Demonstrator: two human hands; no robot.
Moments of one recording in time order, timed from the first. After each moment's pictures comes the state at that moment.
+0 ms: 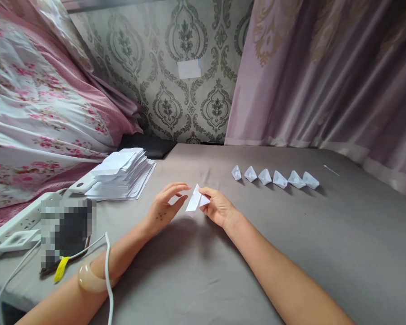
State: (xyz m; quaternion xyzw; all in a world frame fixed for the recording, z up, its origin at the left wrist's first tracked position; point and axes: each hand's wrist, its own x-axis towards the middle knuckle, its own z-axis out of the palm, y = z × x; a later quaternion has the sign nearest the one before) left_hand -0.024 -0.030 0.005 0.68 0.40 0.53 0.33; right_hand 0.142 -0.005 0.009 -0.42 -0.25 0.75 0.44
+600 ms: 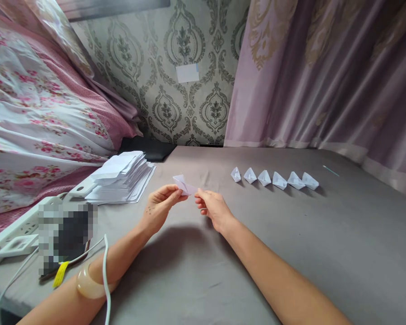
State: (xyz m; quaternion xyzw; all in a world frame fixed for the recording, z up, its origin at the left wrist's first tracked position) left_hand -0.018 -0.031 0.008 0.48 0.37 0.59 0.53; right_hand 0.139 -0.013 0.008 -0.50 -0.38 0.65 0.43
